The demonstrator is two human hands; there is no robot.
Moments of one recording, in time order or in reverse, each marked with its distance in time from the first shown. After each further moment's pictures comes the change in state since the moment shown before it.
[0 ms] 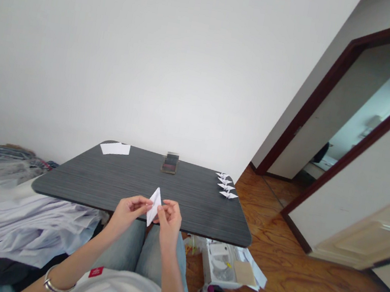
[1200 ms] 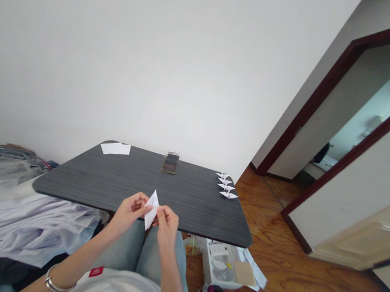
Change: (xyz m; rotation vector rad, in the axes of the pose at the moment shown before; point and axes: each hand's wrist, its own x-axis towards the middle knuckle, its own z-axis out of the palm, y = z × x) left_hand 0.003 -0.006 0.000 -0.047 -0.080 0.027; right_hand 0.000 0.003 0.000 -0.136 -0.073 0.011
